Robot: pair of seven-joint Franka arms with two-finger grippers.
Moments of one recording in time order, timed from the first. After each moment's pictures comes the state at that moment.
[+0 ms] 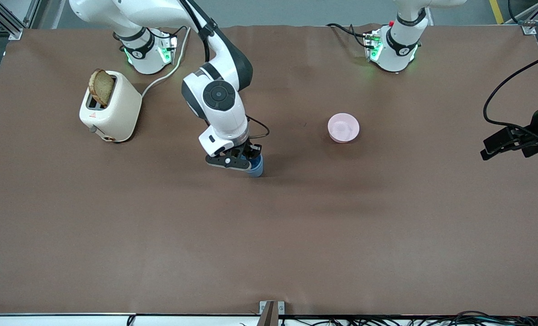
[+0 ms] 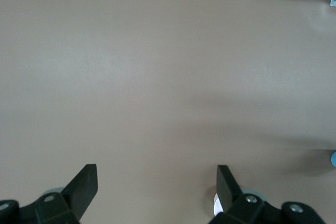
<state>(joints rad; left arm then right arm) -0.11 0.19 0.08 -1.34 -0.05 1.61 -0.09 0.73 0.46 -0.05 -1.67 0.04 2.18 0.85</state>
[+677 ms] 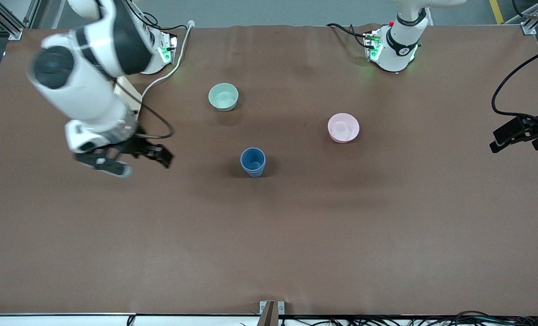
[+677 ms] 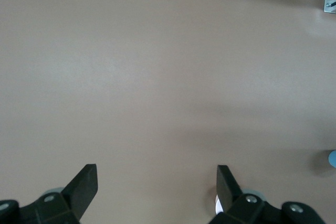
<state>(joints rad) -0.10 0.15 0.09 -1.35 -0.05 1.61 -0.08 0.35 0.14 -0.08 -1.66 0.03 1.89 0.61</state>
